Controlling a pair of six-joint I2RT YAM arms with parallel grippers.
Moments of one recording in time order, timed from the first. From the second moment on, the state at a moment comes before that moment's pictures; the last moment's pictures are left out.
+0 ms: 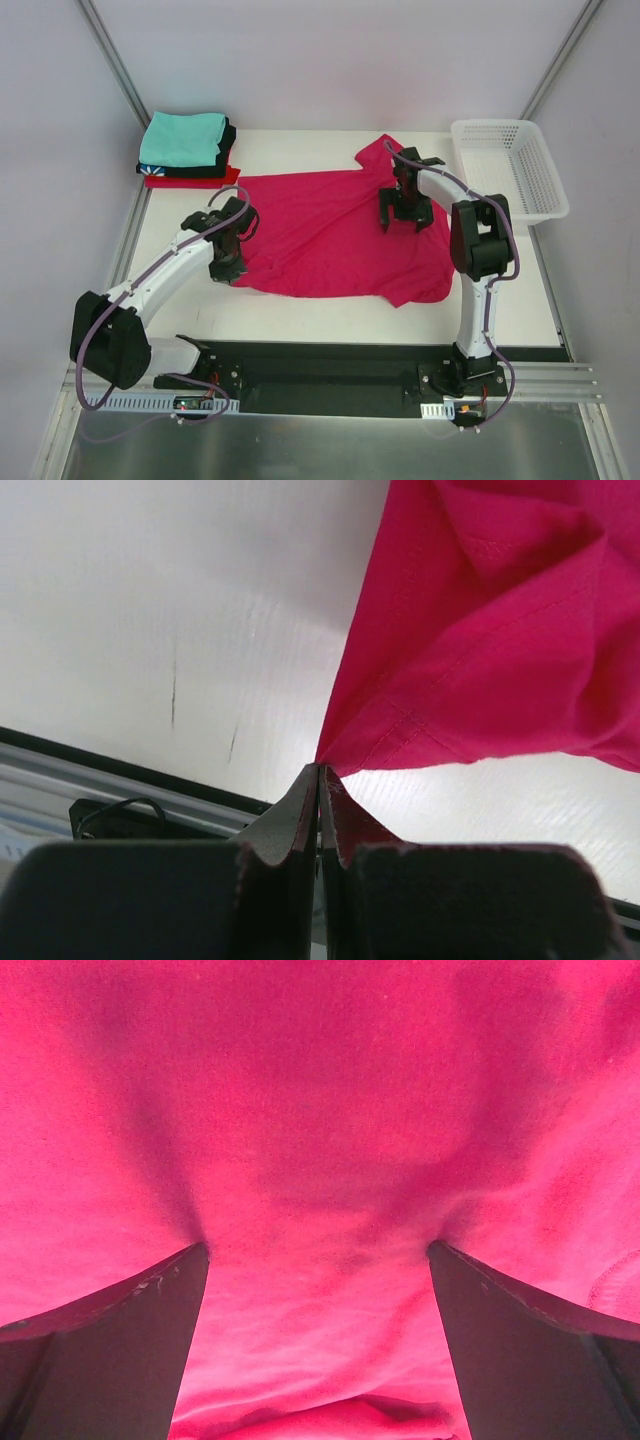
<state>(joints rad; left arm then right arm) -0.43 1.31 1.00 -1.07 -0.25 -0.65 0.28 2.14 1.66 -0.89 0.03 0.20</state>
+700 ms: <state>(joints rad) -0.42 1.23 0.97 -1.11 -0.24 -0.68 0.28 2.15 1.66 -0.89 0.02 0.19</state>
